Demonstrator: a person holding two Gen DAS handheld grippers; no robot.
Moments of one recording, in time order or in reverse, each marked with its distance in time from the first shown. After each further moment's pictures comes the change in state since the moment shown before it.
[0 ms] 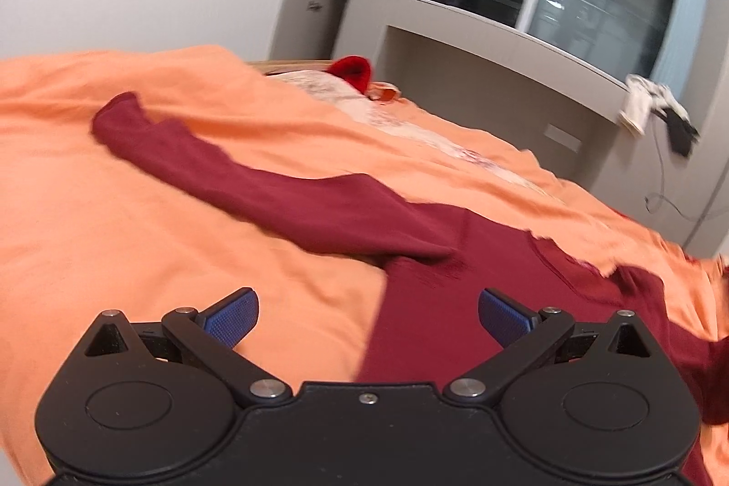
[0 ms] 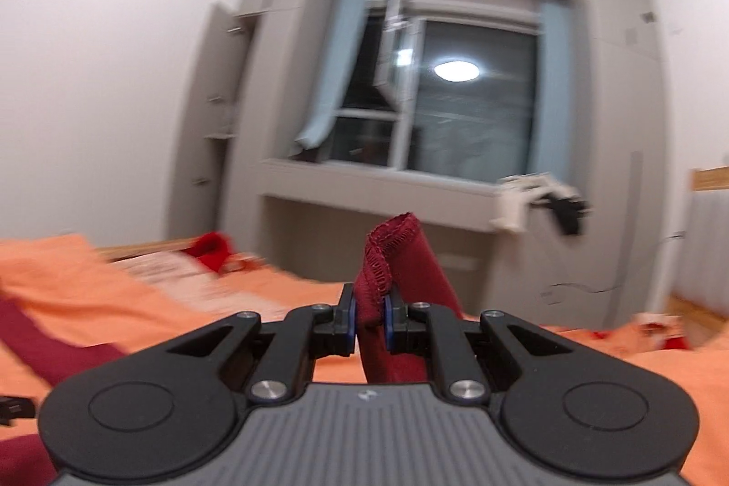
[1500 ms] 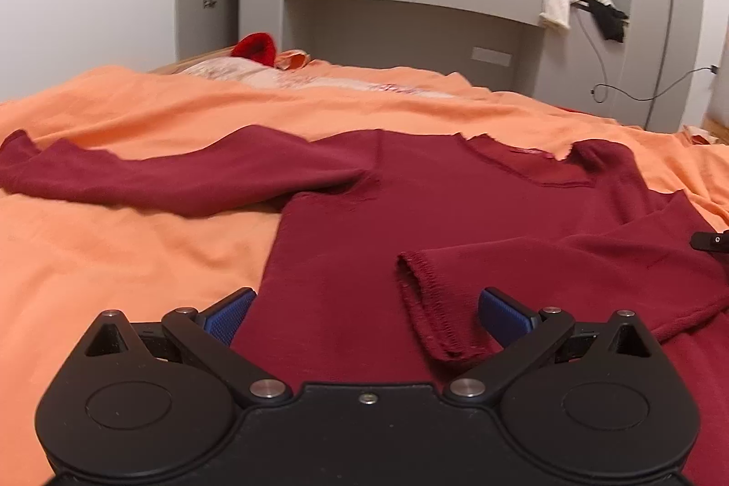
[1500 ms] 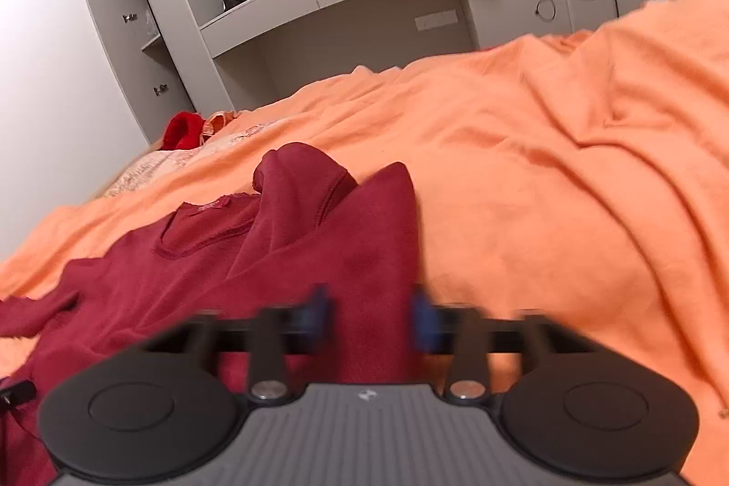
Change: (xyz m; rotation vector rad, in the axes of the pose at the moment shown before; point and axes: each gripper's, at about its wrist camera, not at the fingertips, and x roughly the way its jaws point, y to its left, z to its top) left arm 0.046 -0.056 -0.049 0.333 0.083 -0.117; right arm 0.055 -0.170 -0.161 0.507 0.517 0.090
